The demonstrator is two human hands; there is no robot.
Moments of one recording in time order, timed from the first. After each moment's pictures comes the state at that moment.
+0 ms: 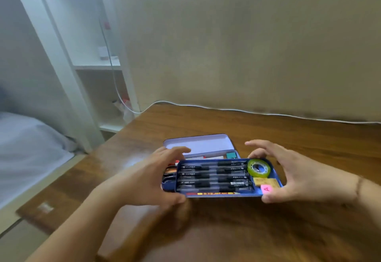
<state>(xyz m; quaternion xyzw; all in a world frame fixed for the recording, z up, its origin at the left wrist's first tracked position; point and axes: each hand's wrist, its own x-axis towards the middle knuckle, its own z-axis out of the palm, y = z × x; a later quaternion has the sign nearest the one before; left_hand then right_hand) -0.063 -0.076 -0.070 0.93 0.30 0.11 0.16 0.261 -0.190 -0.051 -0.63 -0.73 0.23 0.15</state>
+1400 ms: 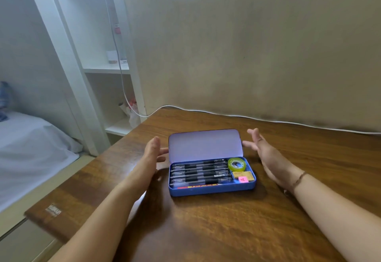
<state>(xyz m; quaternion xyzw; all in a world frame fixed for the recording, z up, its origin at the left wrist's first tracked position) -0.055 -0.027 -0.103 0.60 0.48 0.39 0.51 0.234 -0.099 -0.093 -0.61 -0.49 0.41 0.47</state>
